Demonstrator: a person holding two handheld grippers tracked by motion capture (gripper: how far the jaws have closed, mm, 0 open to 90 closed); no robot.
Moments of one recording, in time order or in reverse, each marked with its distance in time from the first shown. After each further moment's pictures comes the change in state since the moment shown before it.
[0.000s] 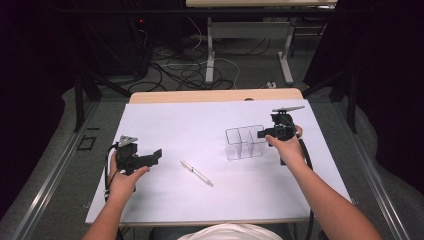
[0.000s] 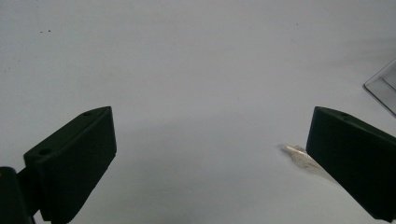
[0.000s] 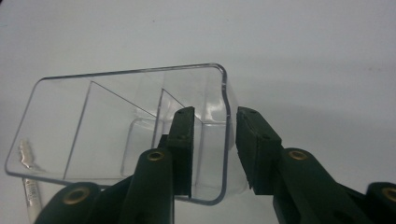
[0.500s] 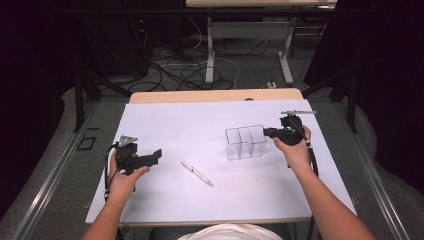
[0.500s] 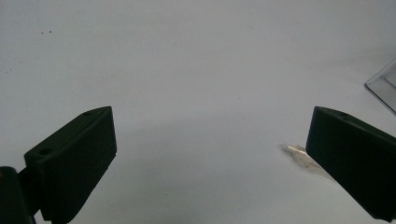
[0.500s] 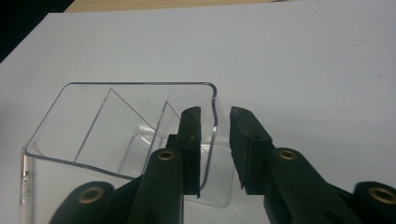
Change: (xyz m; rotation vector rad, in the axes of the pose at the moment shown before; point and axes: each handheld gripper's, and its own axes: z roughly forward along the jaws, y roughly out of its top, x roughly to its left) left arm 0.000 0.000 0.000 0.004 0.003 0.004; right arm -0.014 -0.012 -0.021 -0.170 0.033 -0.111
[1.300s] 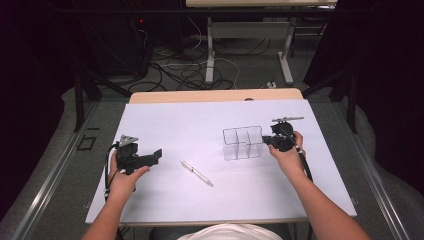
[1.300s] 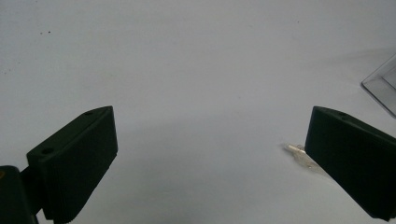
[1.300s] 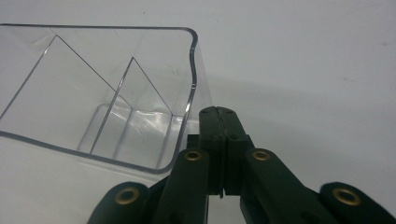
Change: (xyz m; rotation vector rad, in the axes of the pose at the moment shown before) left arm 0.000 0.000 0.002 0.003 0.000 0.010; right arm 0.011 -0.019 0.024 0.079 -0.079 -0.050
